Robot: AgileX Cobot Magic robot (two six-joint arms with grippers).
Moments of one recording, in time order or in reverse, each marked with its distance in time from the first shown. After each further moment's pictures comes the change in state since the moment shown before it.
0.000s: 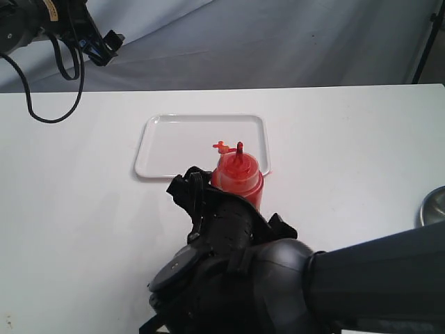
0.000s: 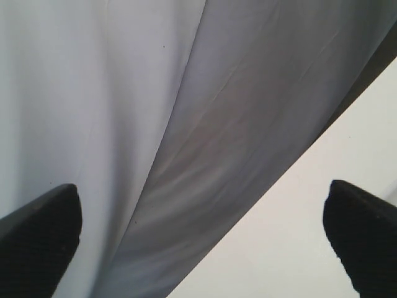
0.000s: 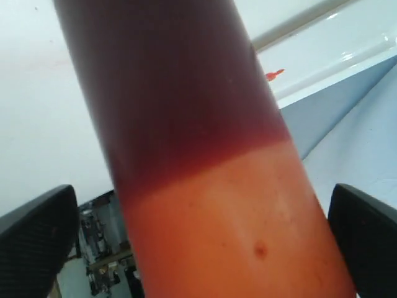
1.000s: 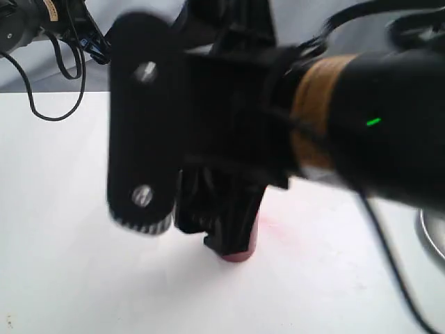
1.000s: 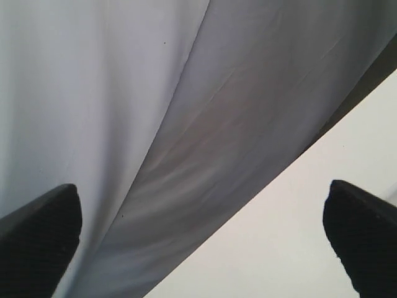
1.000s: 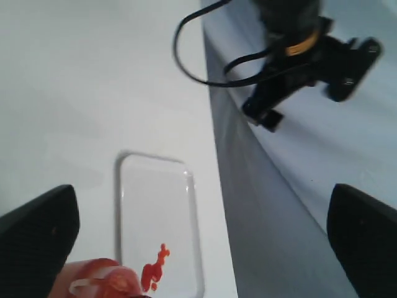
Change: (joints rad) left arm 0.000 0.000 0.000 0.000 0.000 -0.074; right arm 0.000 -0.732 0.000 0.402 -0.528 0.424
